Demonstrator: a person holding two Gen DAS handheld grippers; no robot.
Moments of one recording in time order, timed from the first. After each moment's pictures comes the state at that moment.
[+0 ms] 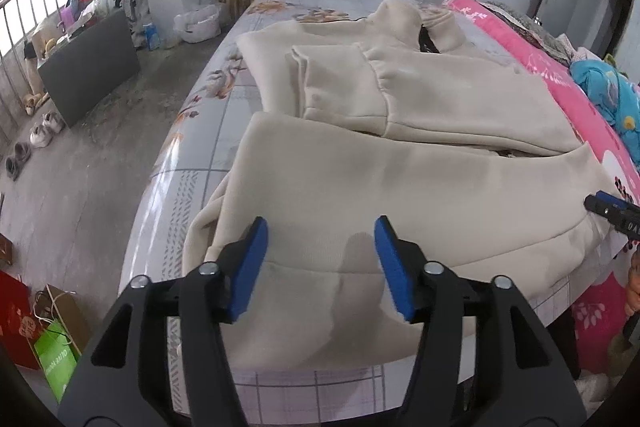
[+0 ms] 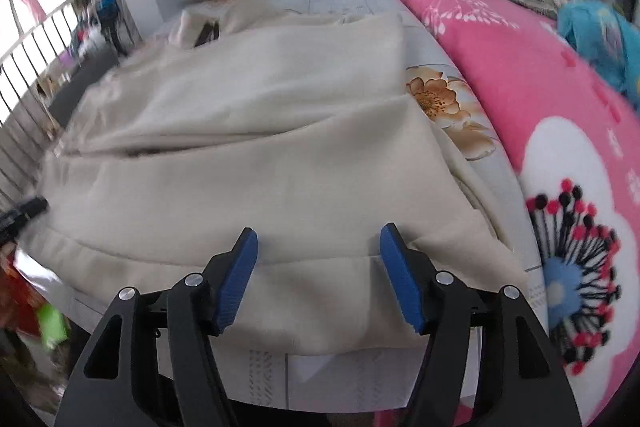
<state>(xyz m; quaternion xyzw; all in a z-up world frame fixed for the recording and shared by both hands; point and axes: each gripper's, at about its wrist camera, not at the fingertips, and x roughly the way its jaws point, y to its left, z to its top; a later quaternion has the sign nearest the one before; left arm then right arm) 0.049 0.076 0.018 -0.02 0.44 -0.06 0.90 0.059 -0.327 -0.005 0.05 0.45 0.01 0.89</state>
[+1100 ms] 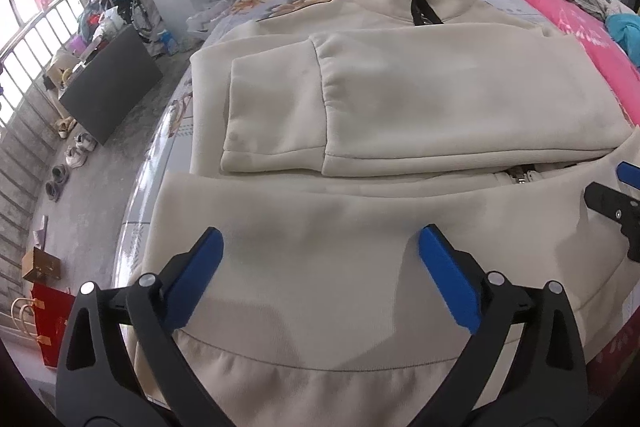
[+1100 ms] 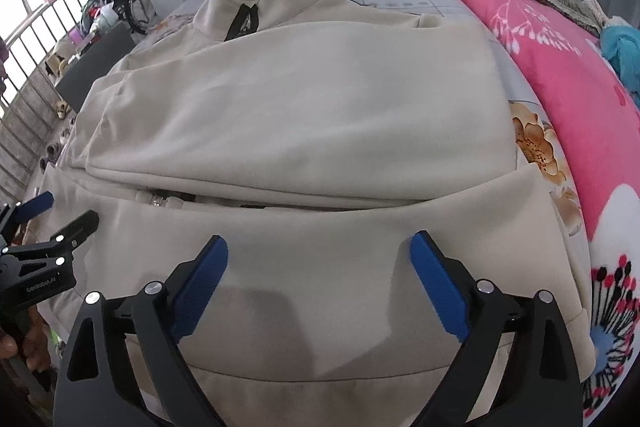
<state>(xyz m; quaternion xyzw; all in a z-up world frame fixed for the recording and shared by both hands) 0.100 -0.004 0.009 0.07 0.48 0.01 0.87 0.123 -0.271 -0.008 0.02 0.49 0.05 0.87</state>
